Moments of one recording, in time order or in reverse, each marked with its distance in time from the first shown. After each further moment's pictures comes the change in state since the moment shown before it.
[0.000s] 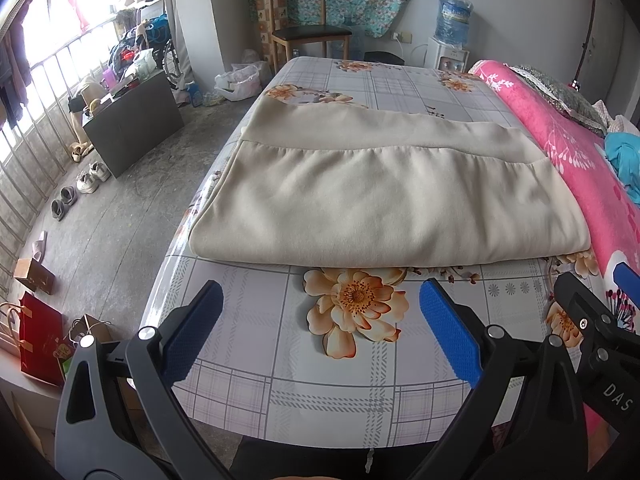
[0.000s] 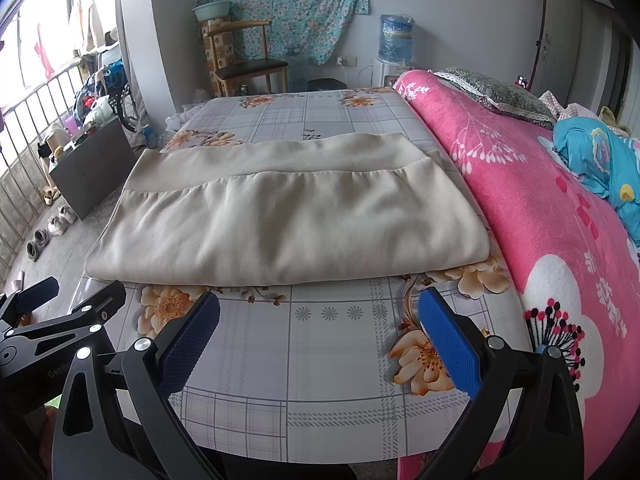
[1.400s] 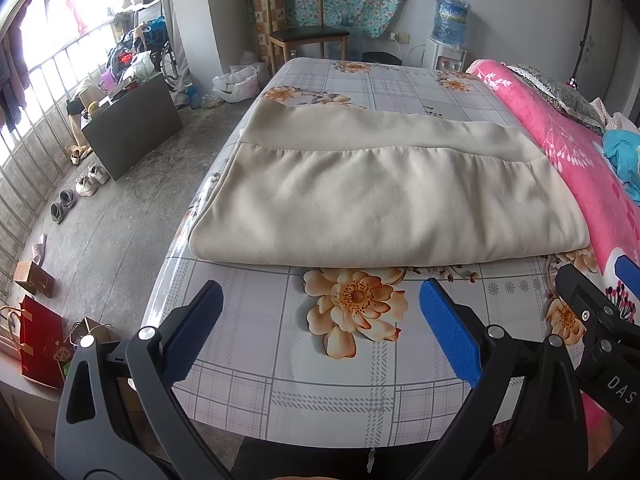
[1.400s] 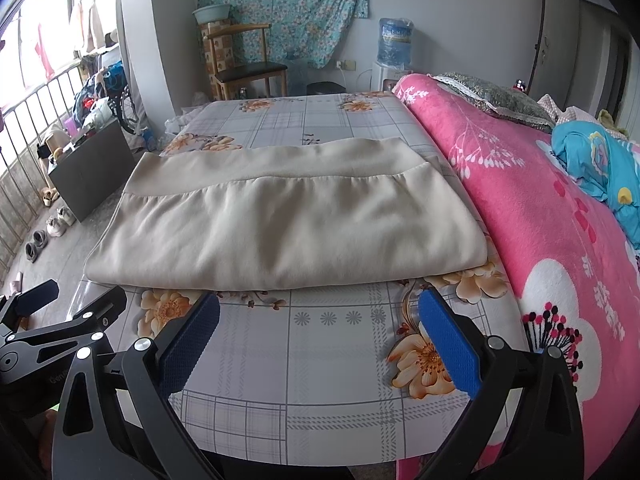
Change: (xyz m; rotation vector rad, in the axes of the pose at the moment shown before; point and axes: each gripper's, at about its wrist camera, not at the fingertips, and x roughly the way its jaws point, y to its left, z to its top) left arm 0.000 -0.001 0.000 0.001 -0.002 0.001; right arm -0.004 -0.002 0.005 -0.001 -0.009 -0.004
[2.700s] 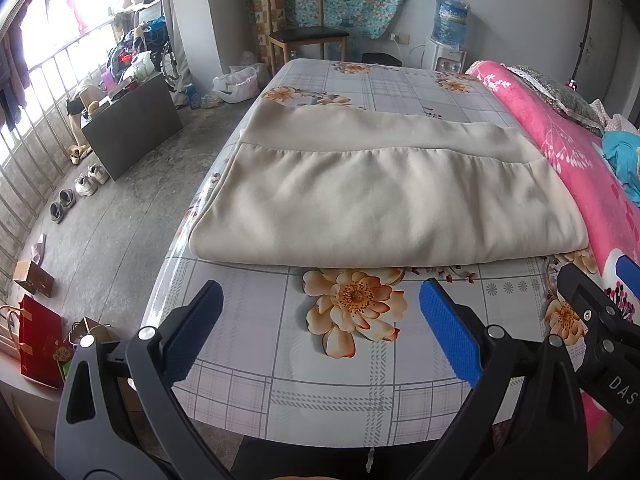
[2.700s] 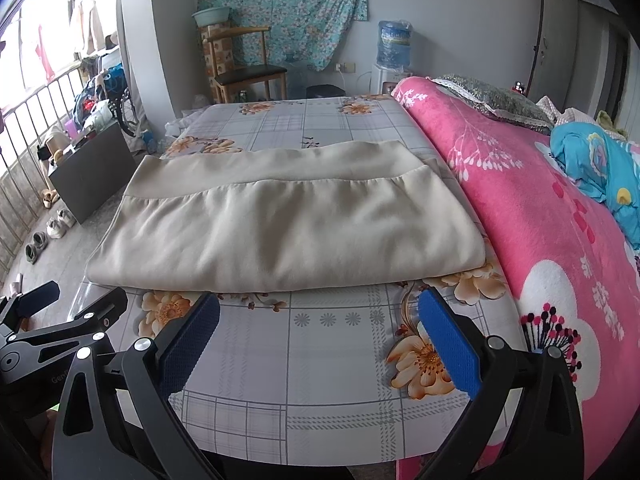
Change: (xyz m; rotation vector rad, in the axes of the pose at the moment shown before) left arm 0.000 0.001 0.001 -0.001 -0.002 -0.001; right arm -0.002 0.001 -0.002 0.004 -0.009 -0.001
